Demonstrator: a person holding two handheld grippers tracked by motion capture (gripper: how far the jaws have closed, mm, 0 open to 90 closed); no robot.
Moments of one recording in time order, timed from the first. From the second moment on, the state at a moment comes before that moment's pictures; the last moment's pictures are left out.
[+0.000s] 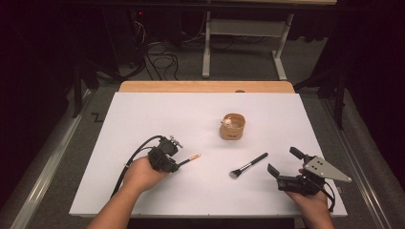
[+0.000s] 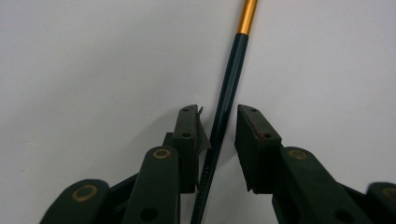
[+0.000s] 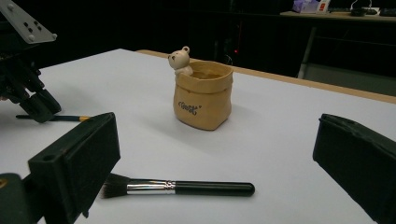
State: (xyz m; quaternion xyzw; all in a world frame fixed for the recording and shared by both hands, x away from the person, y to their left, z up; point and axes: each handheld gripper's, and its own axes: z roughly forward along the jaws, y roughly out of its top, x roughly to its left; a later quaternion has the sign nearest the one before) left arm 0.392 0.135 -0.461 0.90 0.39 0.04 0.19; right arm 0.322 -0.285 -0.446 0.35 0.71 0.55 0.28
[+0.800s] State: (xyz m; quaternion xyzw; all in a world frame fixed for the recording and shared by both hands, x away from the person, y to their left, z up) left arm 0.396 0.130 -0.460 0.91 0.38 0.04 0.18; right arm 0.323 -0.285 -0.447 0.35 0.71 0.55 0.28
